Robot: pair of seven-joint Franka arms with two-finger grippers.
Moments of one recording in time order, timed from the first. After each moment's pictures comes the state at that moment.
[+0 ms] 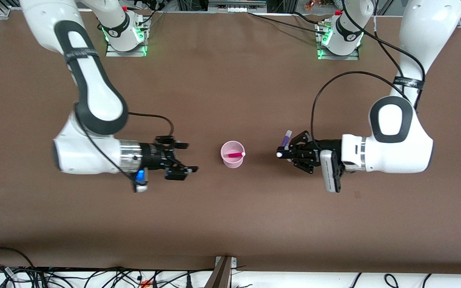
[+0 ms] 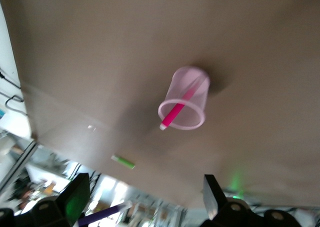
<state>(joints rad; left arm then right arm) -0.01 0.60 -0.32 -1.41 -0.92 1.96 0.97 0.19 0.66 0.13 -1.24 0.71 1.86 0.96</state>
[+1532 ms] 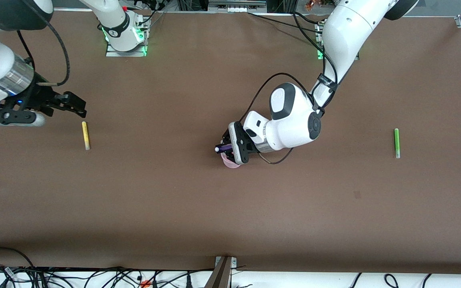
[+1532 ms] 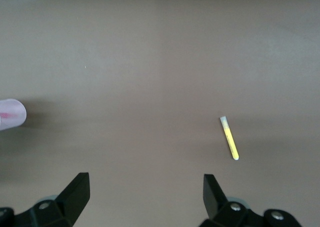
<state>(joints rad) -0.36 0.73 -0.30 -1.46 -0.82 2.45 1.25 0.19 0.09 -0.05 -1.57 0.03 1.69 0.19</state>
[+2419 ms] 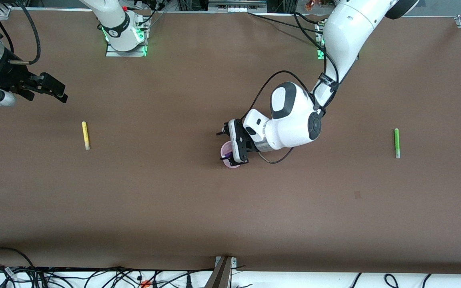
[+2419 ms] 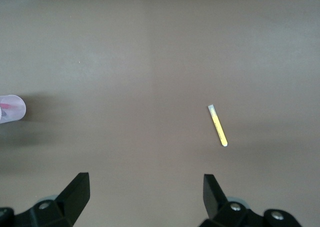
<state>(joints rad) -0.35 0.70 -0.29 -1.45 -0.80 2.32 1.23 0.17 -0.02 -0.09 -1.63 0.03 1.64 0.16</state>
